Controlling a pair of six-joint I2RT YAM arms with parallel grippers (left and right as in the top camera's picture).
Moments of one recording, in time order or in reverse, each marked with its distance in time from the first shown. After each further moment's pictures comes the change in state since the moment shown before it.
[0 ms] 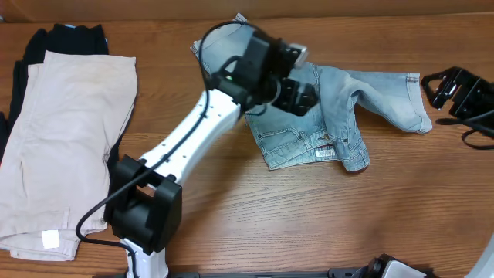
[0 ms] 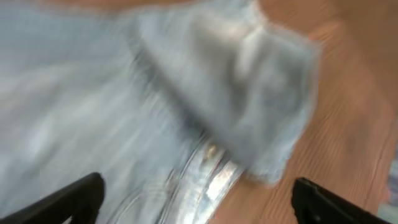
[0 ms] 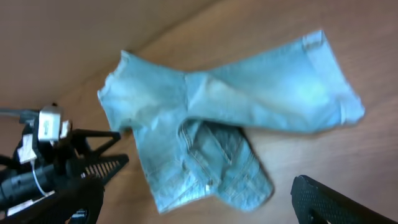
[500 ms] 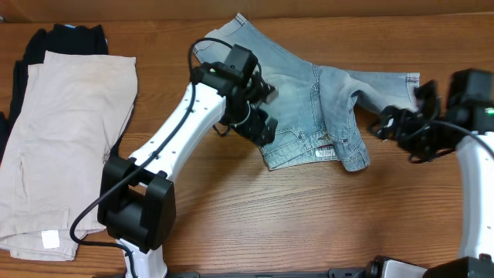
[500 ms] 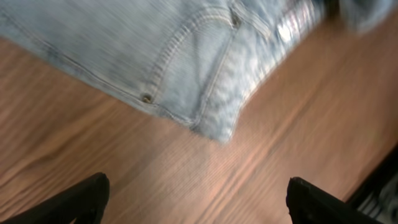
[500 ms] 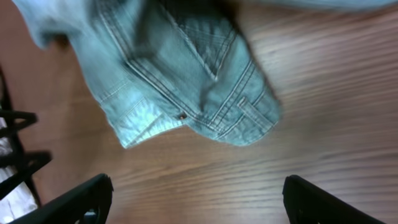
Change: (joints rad) left arm 0.037 -0.007 0.004 -0.523 -0.120 0.352; right arm 0.216 0.054 -0.401 0.087 0.130 0.030
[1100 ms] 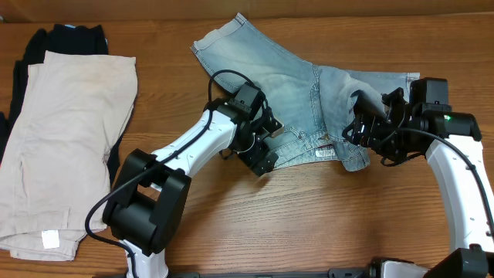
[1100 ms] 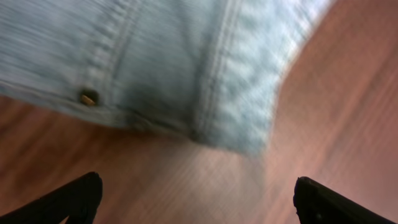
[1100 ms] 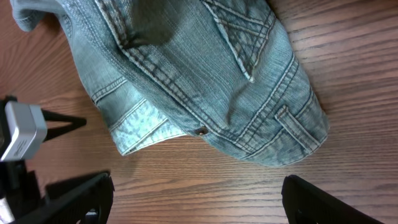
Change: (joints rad) left arm -0.055 0.000 -0.335 0.348 -0.051 0.098; right arm 0.122 0.003 -0.147 0.199 0.008 0.100
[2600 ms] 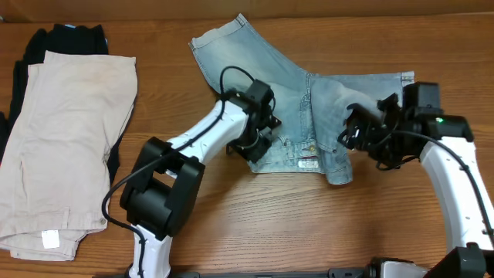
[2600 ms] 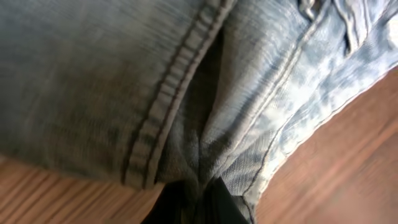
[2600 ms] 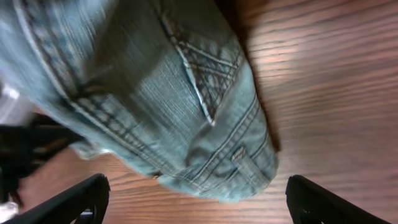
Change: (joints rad) left arm -0.010 0.126 0.194 -0.231 -0.122 -0.069; right arm 0.046 0.000 -0.059 0.023 0.026 0.034
